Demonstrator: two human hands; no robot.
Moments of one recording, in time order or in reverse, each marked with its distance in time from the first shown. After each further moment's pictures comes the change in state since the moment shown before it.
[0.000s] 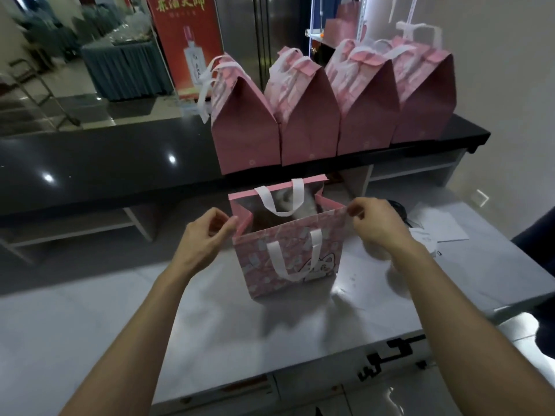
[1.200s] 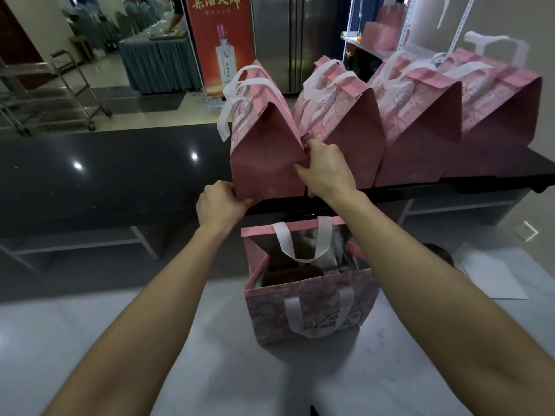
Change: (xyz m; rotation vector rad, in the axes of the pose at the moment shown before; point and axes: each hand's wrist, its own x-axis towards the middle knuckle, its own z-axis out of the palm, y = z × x) left_hand 0.156 0.030 -0.001 0.375 0.266 -0.252; right_hand 0.162 -0.174 0.012 0.126 0.150 -0.316
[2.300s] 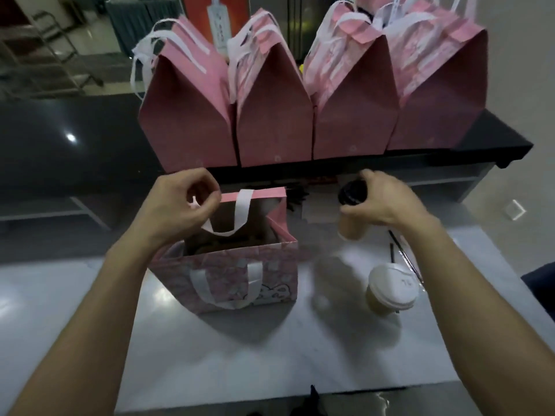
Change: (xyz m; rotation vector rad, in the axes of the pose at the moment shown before) left_hand -0.113 0.083 -0.018 -0.141 -0.154 0.436; right_hand -0.075 0.237 -0.102 -0.369 -0.371 0.130
